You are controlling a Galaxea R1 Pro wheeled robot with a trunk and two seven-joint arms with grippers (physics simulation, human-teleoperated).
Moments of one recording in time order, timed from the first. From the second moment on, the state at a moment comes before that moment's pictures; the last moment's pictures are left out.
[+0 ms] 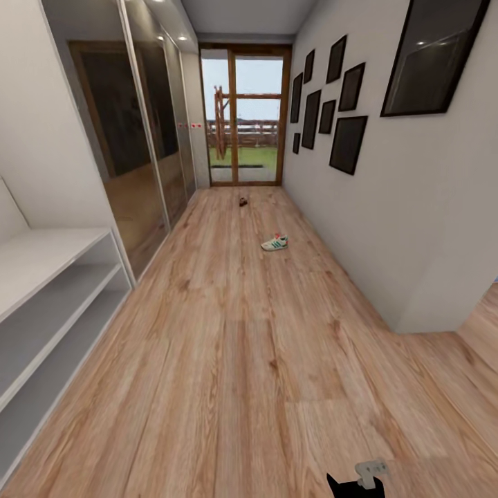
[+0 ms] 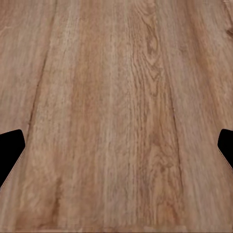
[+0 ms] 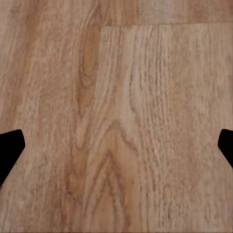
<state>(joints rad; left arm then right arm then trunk) -0.12 0.10 0.48 -0.43 -0.04 -0.42 -0.53 -0.42 -0.11 -0.13 -0.08 0.08 -0.39 0.30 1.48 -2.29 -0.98</state>
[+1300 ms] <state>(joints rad) -0.12 0.10 0.48 -0.43 -0.04 -0.42 -0.53 -0.42 -0.11 -0.13 -0.08 0.08 -0.39 0.30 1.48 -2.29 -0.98</state>
